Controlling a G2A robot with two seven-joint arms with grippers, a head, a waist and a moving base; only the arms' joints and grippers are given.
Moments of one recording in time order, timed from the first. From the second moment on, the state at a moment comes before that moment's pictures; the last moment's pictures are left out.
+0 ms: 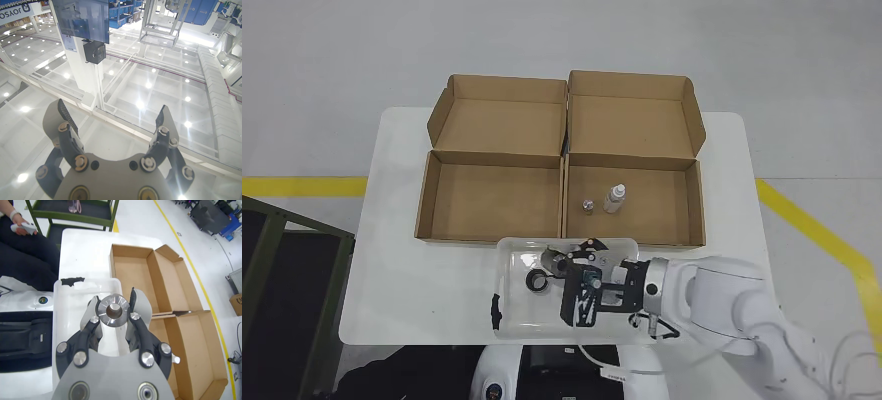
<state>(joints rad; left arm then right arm) -0.42 -0.34 -0.17 -1.17 3.07 0.50 0.07 -1.15 -1.04 1.04 -2.26 -1.10 -0.68 0.66</state>
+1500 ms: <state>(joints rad) -0.42 -0.34 -0.17 -1.17 3.07 0.50 0.07 -1.16 -1.06 1.05 -2.22 -1.14 -0.57 0.43</state>
